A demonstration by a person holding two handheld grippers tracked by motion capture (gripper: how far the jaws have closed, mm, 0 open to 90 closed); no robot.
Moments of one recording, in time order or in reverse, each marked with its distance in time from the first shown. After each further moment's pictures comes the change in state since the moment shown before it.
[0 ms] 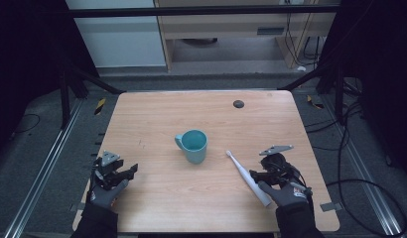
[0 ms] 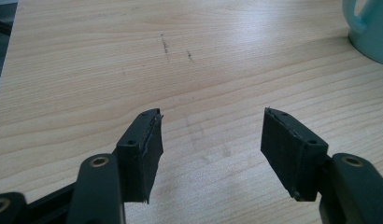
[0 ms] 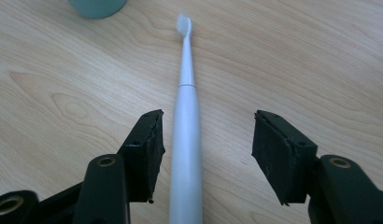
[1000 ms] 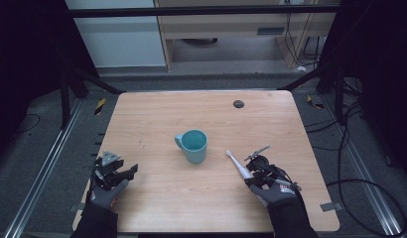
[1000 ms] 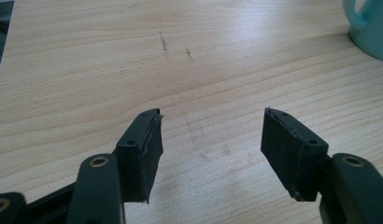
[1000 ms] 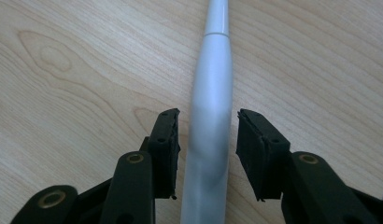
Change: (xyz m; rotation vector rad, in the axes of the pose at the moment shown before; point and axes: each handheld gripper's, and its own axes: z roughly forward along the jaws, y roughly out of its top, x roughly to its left) left arm 0.000 0.000 0.000 0.012 -0.006 0.007; right arm 0.013 0.002 0.046 0.259 0.031 -0.079
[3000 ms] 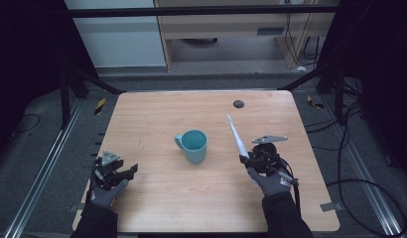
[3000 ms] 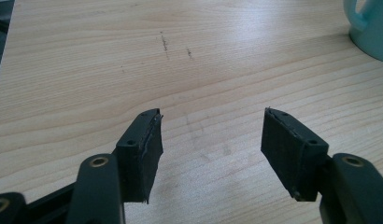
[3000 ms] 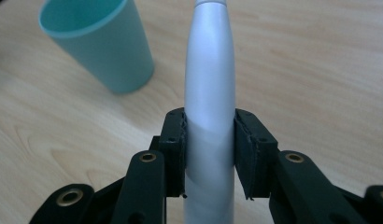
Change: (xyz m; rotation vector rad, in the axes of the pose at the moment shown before) left arm 0.001 0.000 0.000 0.000 0.000 -0.003; right arm -0.007 0.020 -0.038 -0.436 0.056 0.164
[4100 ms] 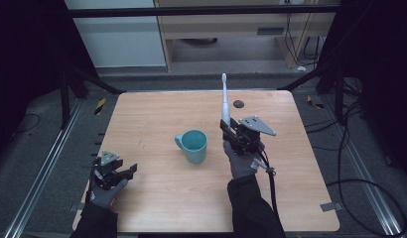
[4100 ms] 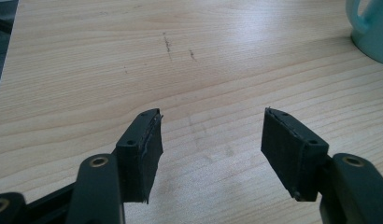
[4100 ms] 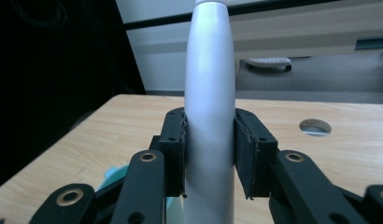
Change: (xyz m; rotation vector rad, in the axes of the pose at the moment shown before) left arm 0.002 0.000 0.000 -0.006 0.003 -0.008; right arm 0.051 0.056 0.016 -0.510 -0.058 0.104
